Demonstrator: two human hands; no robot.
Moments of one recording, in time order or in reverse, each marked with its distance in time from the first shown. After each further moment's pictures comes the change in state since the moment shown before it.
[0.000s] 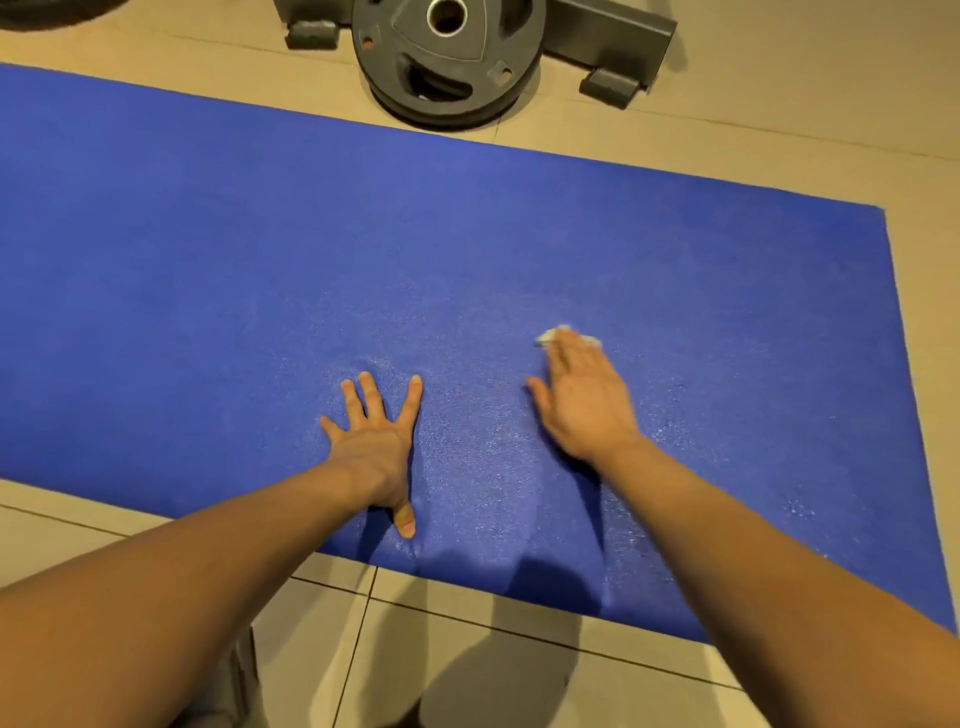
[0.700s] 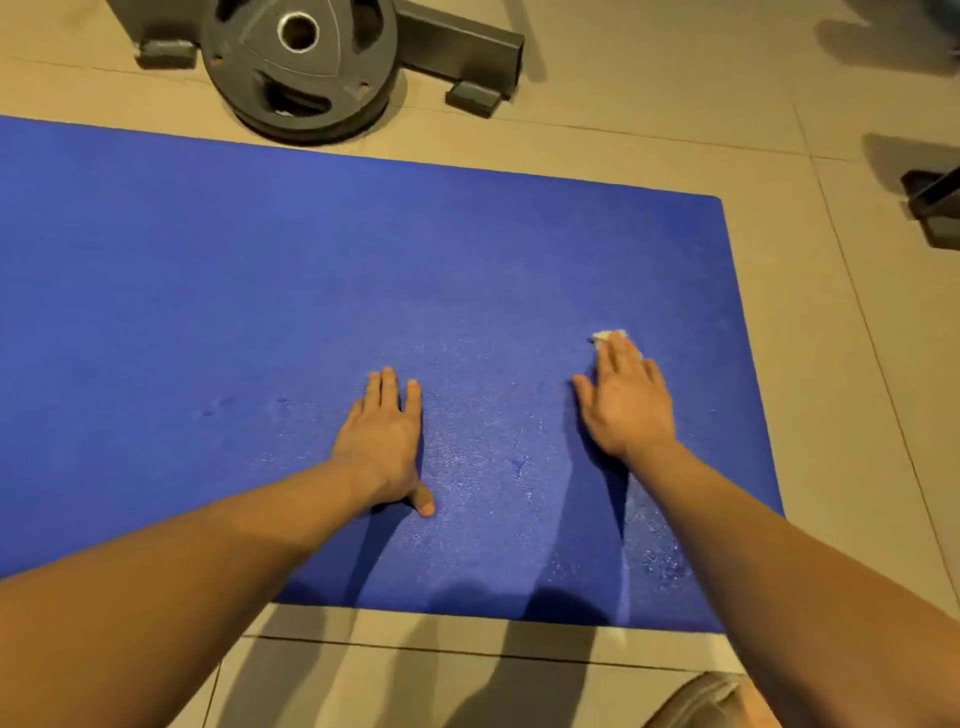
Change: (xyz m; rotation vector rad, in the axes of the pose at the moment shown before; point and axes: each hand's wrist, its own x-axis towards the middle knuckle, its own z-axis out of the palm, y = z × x) left_hand 0.001 0.144 -0.016 0.062 0.184 0.257; right_hand -0.074 0.178 -0.026 -0.055 -0.023 0.344
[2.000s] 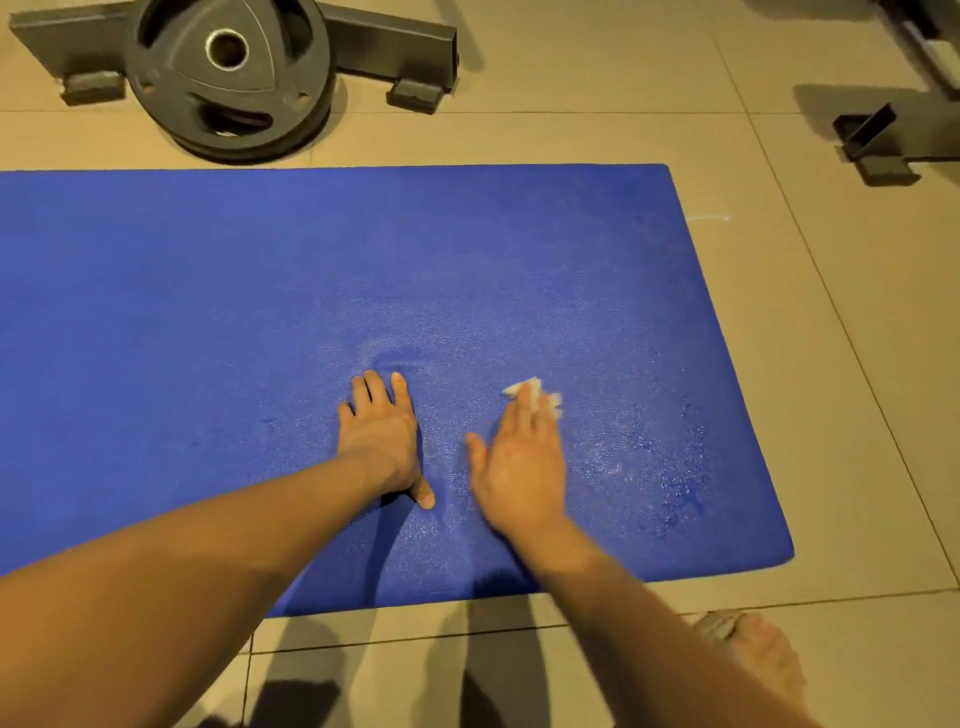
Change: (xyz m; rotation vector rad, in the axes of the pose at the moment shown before) left_hand 0.017 0.011 0.001 0.178 0.012 -0.085; right_hand -0.092 -0.132 0.023 0.151 0.004 0.184
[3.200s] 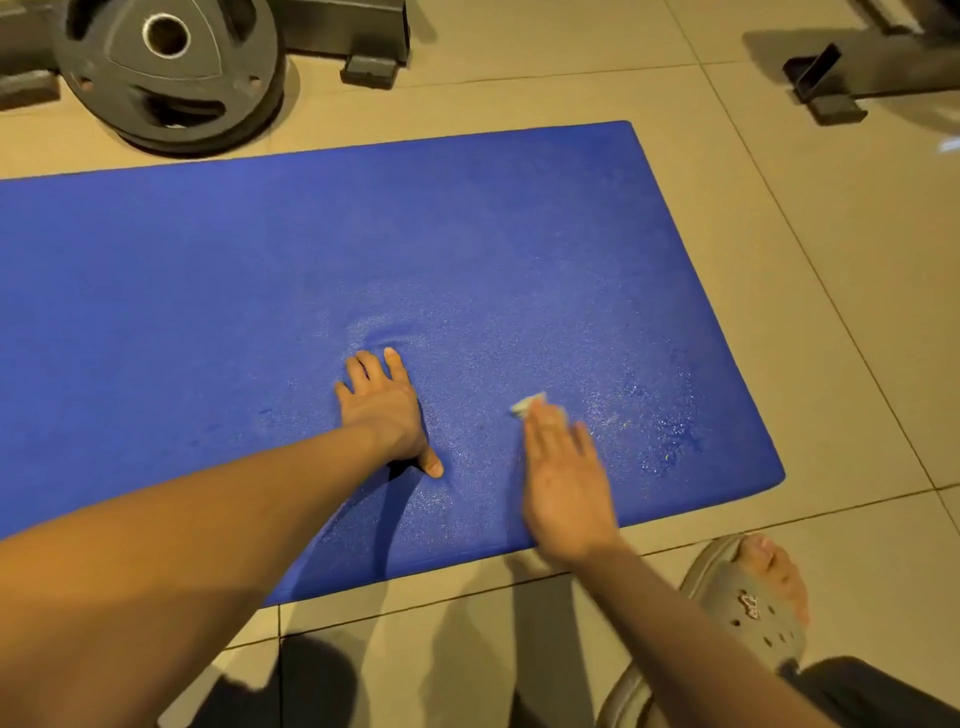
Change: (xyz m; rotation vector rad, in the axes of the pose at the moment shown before) left_hand 0.001 0.003 -0.006 0.012 -0.053 -0.006; right_hand -0.066 0.044 0.010 -0.190 0.027 -0.133
